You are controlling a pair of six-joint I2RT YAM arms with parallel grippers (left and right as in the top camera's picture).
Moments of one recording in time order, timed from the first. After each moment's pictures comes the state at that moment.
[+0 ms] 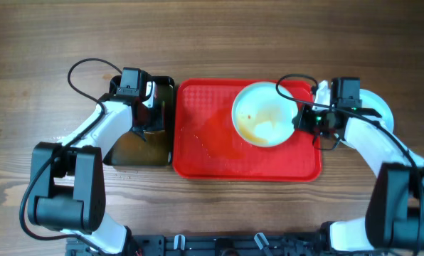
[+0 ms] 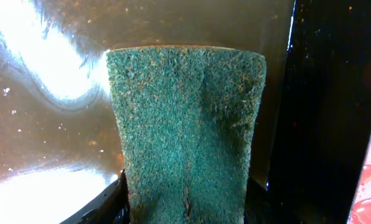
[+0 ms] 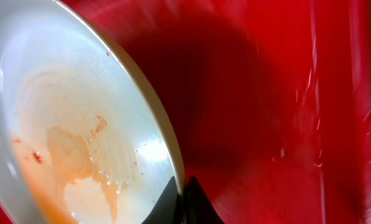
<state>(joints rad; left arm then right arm) -0.14 1.77 0.99 -0.53 0.10 -0.18 -0.07 1.61 0.83 -0.41 -0.39 0.23</state>
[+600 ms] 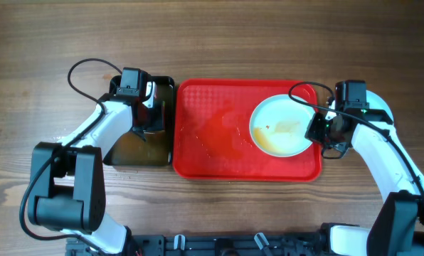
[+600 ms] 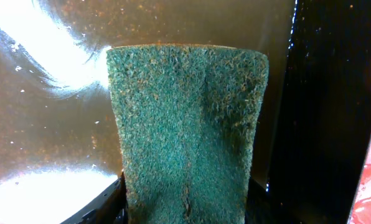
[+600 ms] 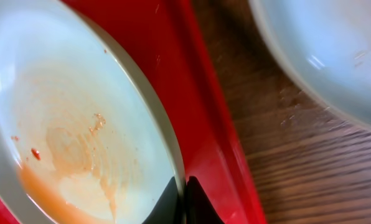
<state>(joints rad) -0.14 1.77 0.99 -0.54 0.10 -0.18 -0.07 1.49 0.86 -0.72 -0.10 0.38</state>
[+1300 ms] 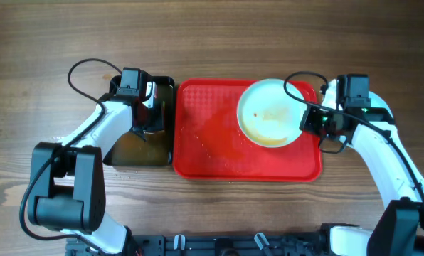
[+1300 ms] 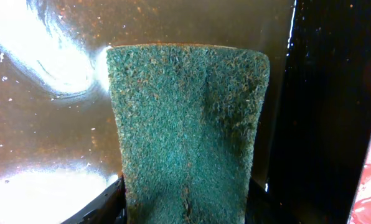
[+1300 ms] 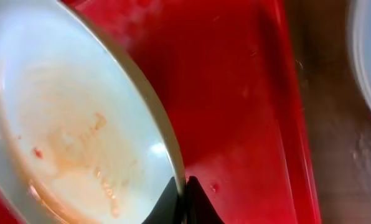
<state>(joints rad) -0.14 1.77 0.99 -0.53 0.10 -0.18 -0.05 1.46 0.89 -0.68 -0.26 0.34</state>
